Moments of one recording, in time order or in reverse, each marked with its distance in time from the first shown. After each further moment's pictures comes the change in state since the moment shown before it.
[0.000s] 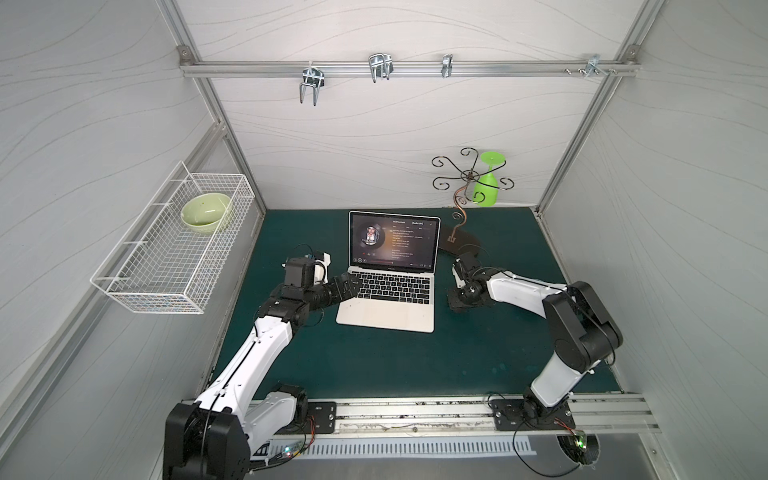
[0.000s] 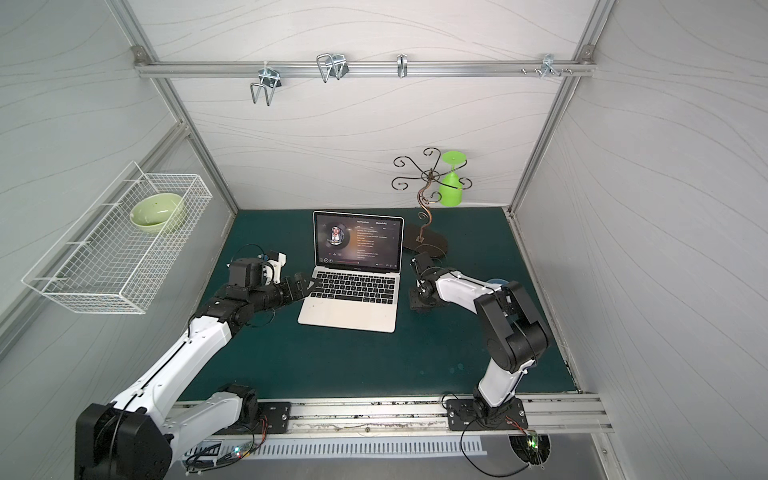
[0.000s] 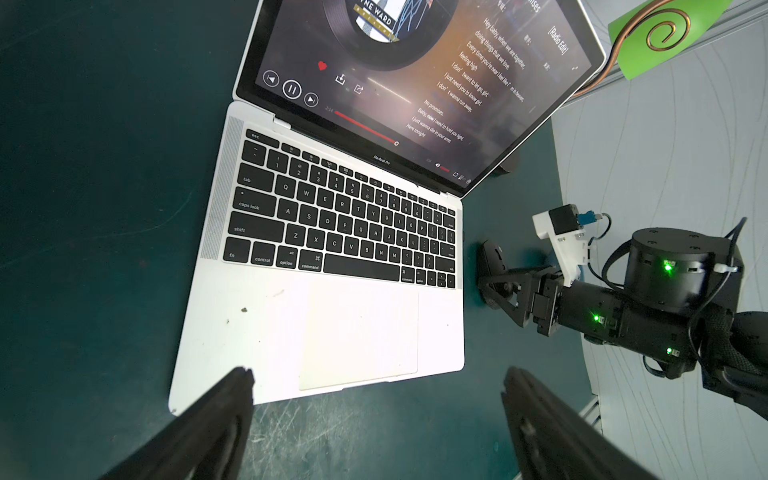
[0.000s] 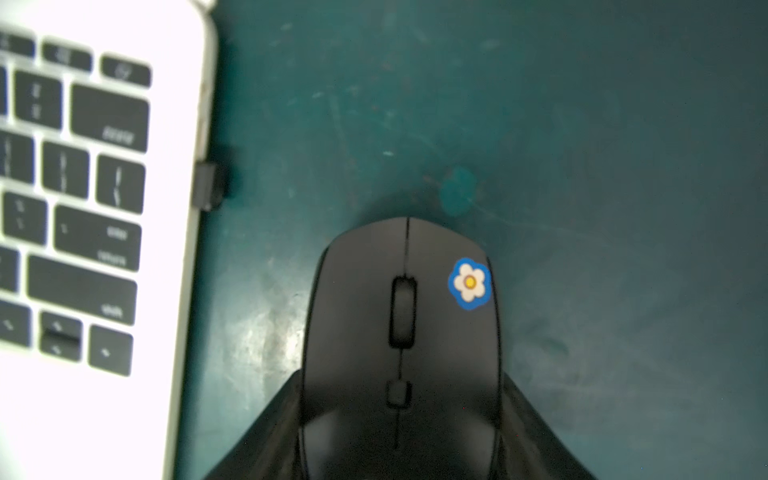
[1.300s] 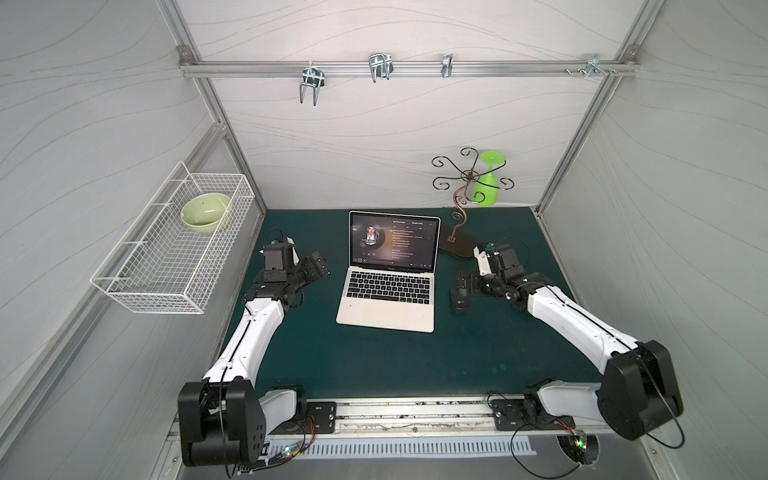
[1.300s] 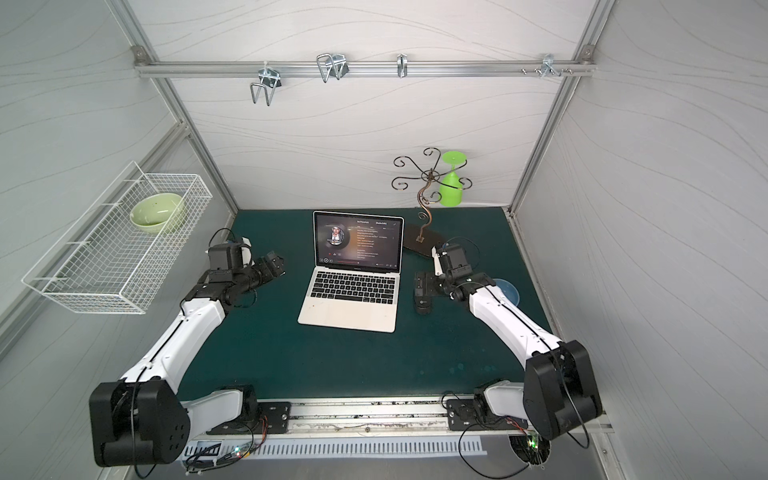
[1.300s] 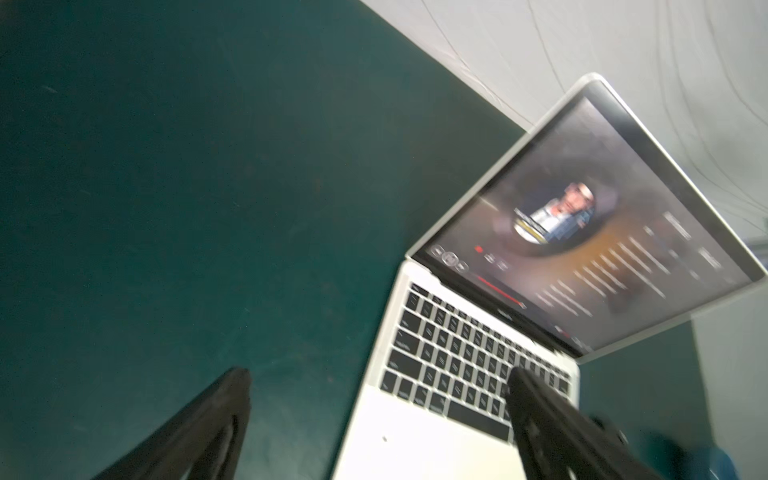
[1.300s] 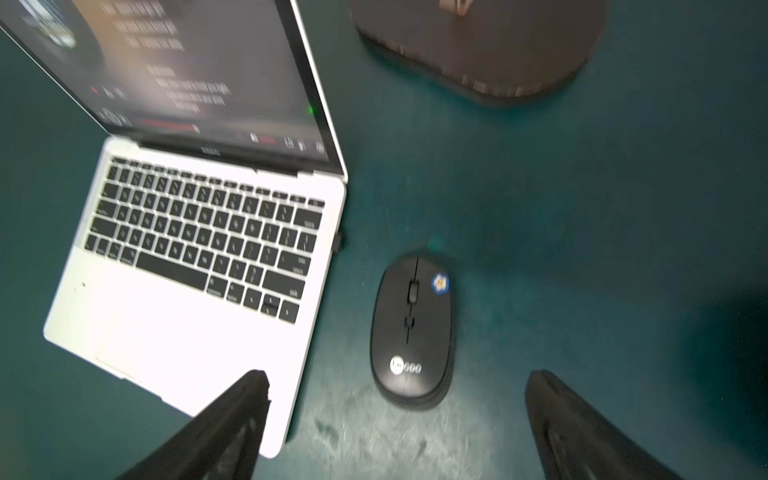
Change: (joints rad) left arm 0.183 0.116 0.100 0.035 -0.199 0.033; right arm -0.080 -0.388 -0.079 -0.021 -0.109 -0.008
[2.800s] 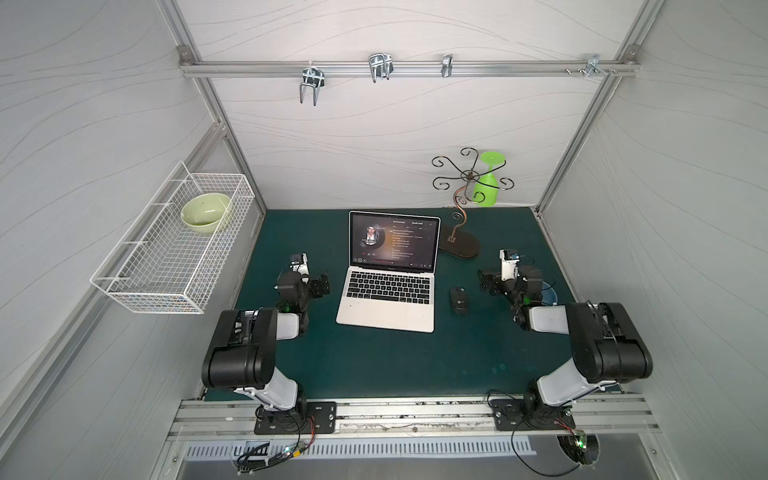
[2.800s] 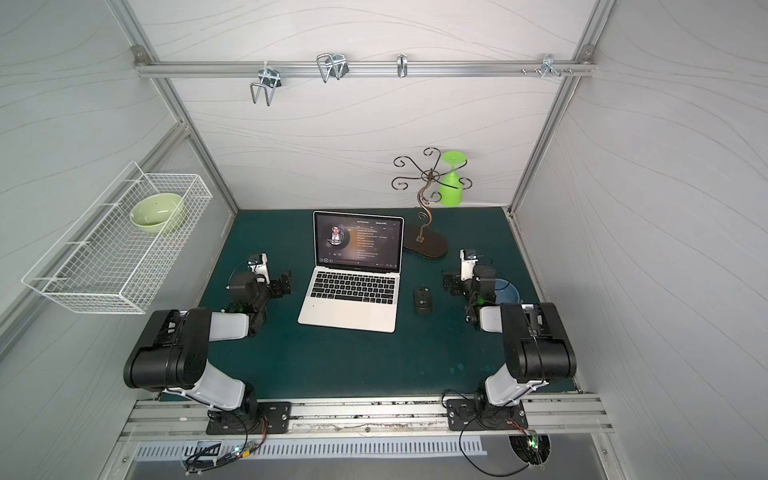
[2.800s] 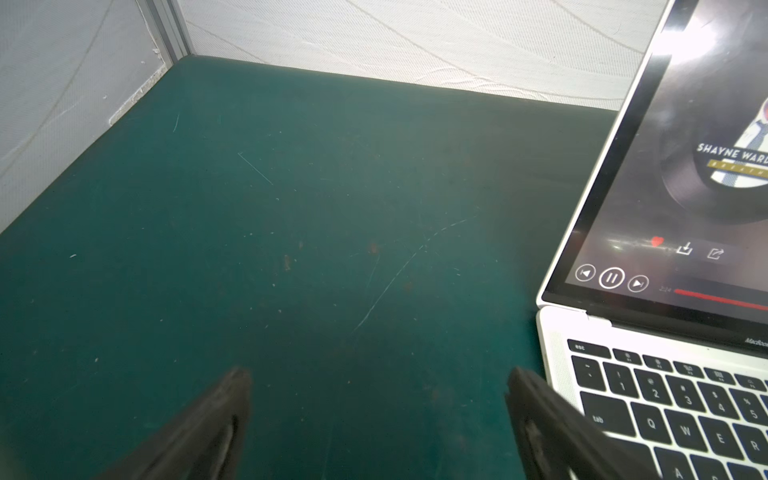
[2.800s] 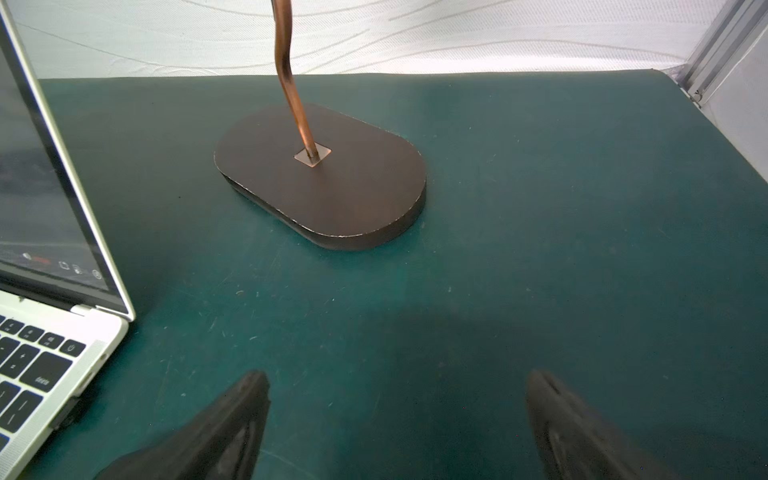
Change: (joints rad) left arm 0.046 0.396 -0.407 1.099 -0.173 0.432; right arm -0.376 0.257 -0.418 1.178 -0.091 -0.327
